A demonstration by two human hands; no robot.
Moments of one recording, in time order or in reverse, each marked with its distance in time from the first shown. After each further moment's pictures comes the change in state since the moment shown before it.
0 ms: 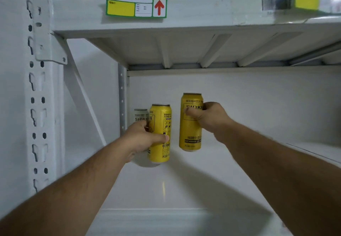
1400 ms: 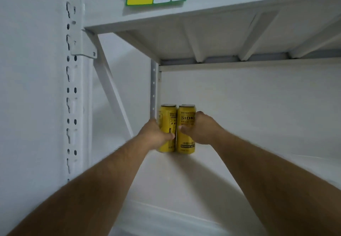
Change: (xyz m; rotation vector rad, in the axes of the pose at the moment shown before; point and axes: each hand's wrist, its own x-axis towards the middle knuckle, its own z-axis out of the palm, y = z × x) left_hand 0.010 -0.012 -0.011 0.360 0.321 -0.170; right_hand 0.036 0.028 0.085 -0.619 -0.302 -0.216
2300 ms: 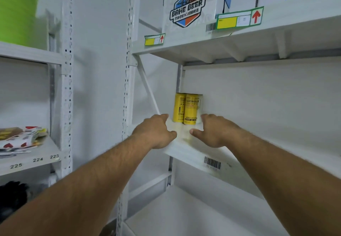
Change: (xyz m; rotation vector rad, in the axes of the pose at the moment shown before) left_hand -0.309 0.122 0.043 0.591 0.195 -0.140; right_hand -0.212 0.079 -0.138 -0.368 -0.220 -0.415
